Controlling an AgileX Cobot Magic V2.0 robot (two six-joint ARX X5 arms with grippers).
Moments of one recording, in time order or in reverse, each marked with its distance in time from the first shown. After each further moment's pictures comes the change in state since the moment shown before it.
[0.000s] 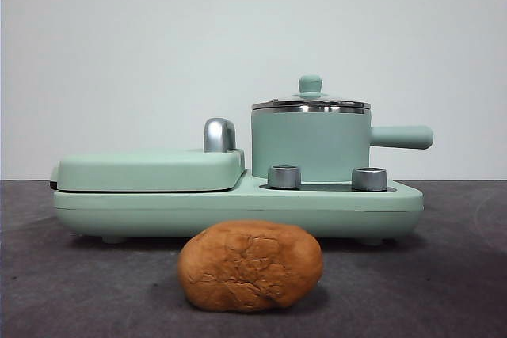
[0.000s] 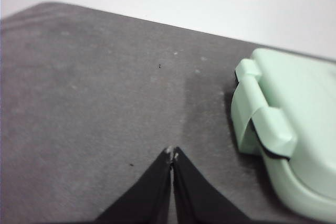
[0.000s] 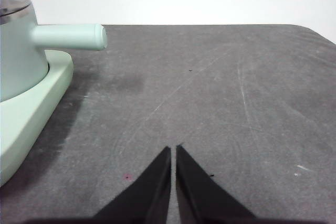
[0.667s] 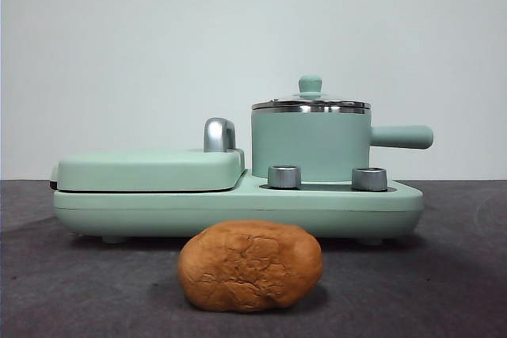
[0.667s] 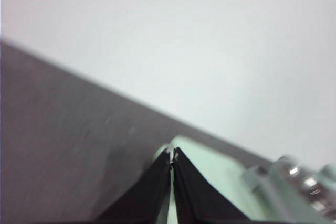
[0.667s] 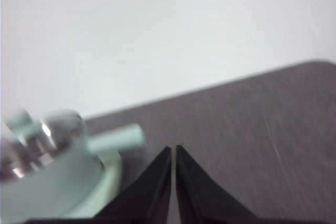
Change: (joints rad) left arm 0.000 0.026 0.142 0.154 0.117 -0.253; right arm 0.000 0.003 0.161 0.064 -0.042 0.239
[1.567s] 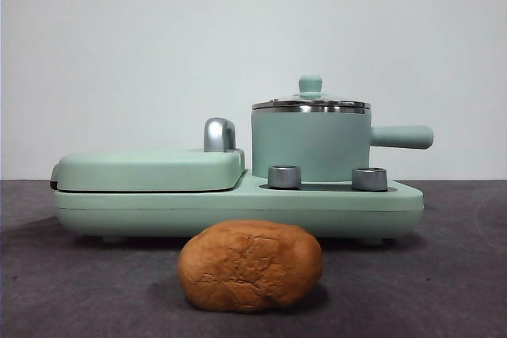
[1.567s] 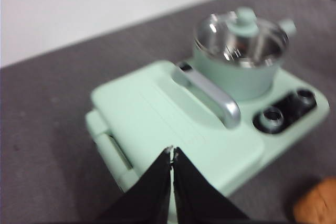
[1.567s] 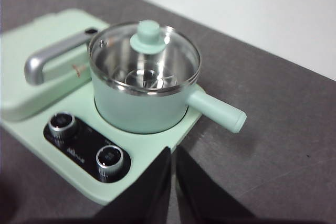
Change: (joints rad) left arm -0.071 0.738 0.694 -0.490 0.400 0.770; right arm 0.012 0.714 0.578 -0.333 -0.481 -0.621
